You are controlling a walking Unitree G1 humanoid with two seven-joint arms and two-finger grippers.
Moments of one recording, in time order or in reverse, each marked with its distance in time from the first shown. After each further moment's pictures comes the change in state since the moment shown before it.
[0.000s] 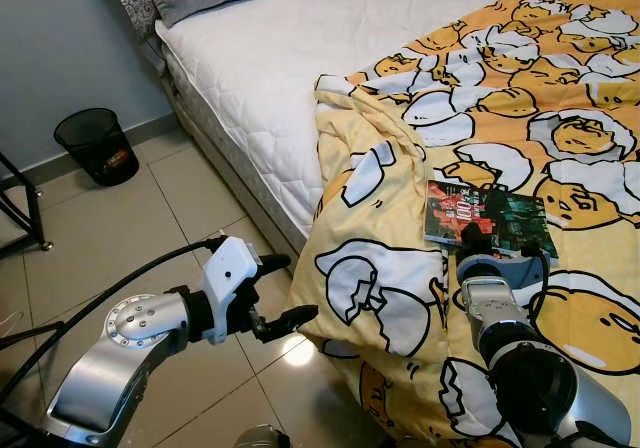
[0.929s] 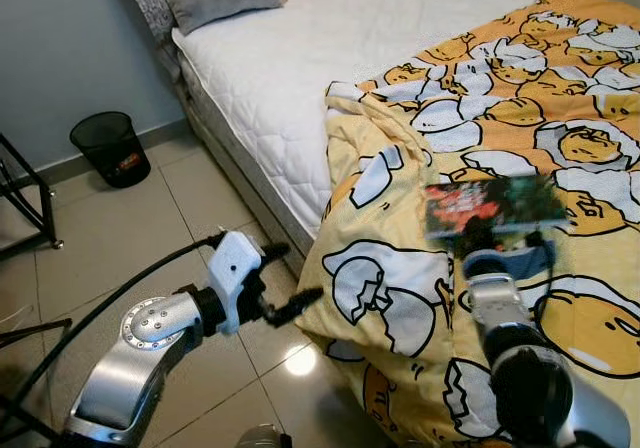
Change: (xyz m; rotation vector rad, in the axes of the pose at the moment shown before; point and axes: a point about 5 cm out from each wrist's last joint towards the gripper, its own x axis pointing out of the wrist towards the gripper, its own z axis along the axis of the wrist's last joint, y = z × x) left arm 0.010 0.007 -0.003 -0.045 -0.099 0.170; right arm -0.001 0.012 0.016 -0.178 -0.045 0.183
